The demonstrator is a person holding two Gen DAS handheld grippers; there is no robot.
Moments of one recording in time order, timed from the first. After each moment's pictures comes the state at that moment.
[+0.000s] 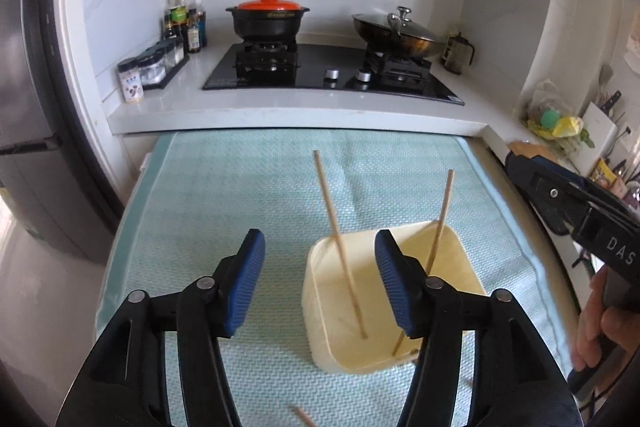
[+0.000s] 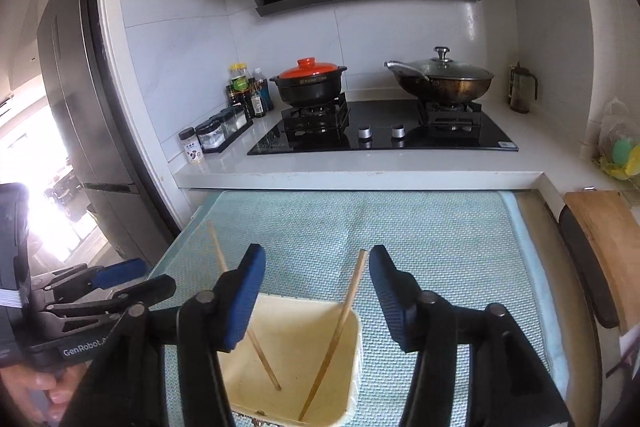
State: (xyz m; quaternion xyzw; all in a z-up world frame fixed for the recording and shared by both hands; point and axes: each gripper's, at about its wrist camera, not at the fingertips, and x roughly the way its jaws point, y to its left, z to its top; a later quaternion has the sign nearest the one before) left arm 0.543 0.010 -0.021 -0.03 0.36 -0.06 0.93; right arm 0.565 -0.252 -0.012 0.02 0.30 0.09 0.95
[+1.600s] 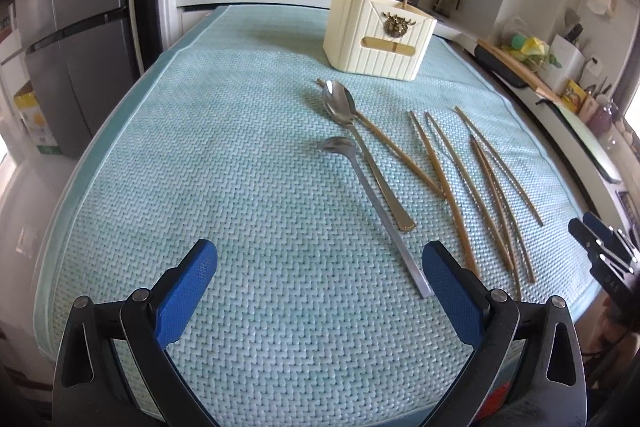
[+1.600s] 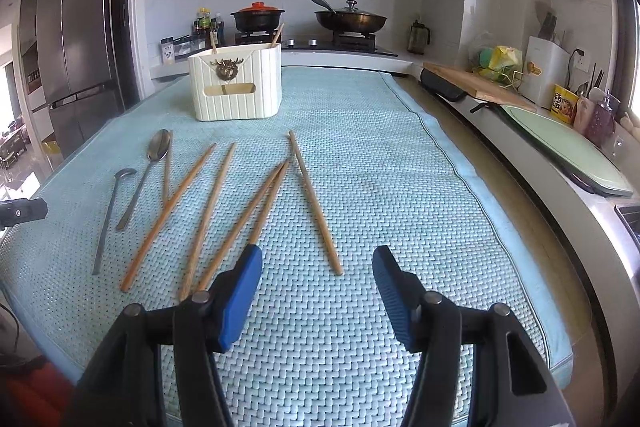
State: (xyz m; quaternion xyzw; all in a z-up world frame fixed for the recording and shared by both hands) left arm 0.191 0.041 -0.166 -0.07 0.41 -0.05 0.91; right arm 0.147 -0.292 -0.171 -0.03 0.33 -0.04 0.94
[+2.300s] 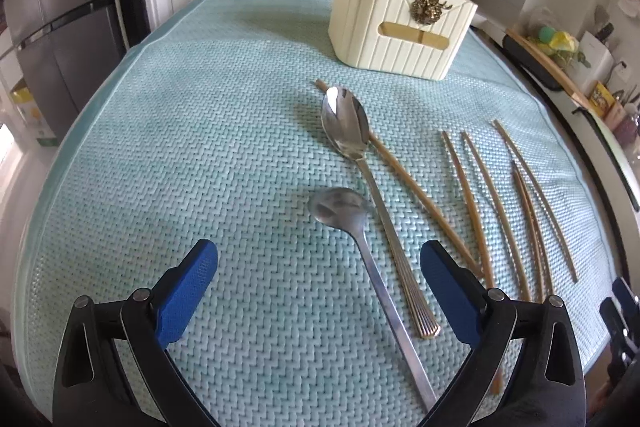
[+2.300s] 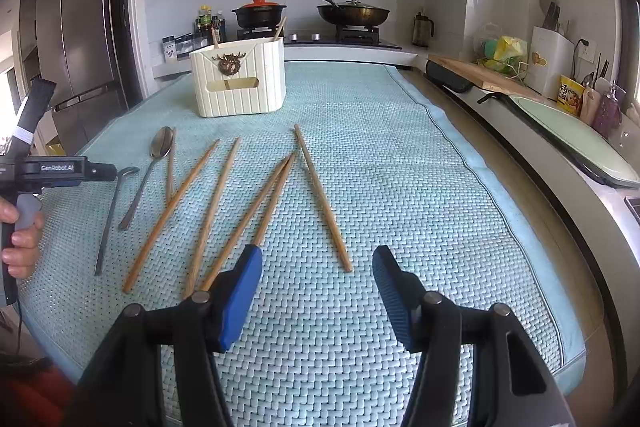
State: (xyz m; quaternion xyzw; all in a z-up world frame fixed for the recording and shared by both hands) left arm 0.289 0.024 -0.191 -0.06 0.46 -0.02 0.89; right arm 0.154 -0.293 -0.178 -0.02 0.34 -0.03 0.94
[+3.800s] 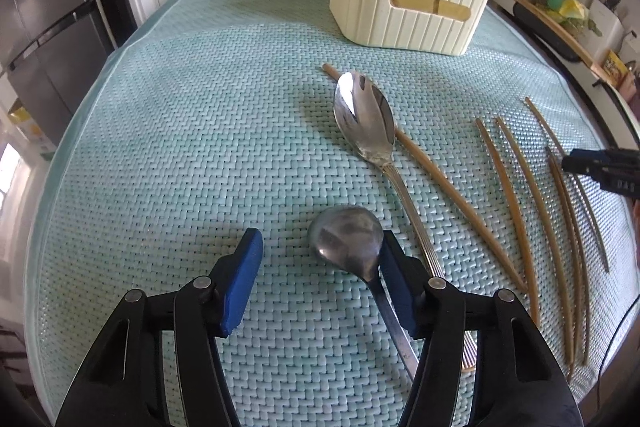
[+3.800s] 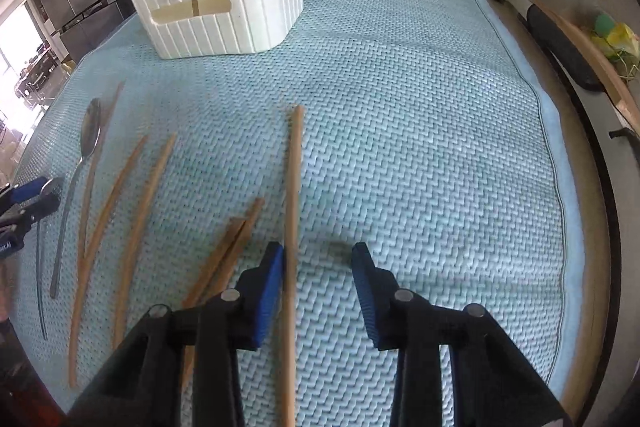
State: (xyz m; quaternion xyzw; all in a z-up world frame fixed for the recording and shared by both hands) left arm 0.327 0.027 -0.206 -0.02 0.49 -0.03 0.87; right arm 0.392 -0.322 -0.208 -0.06 0.54 0.07 0.83
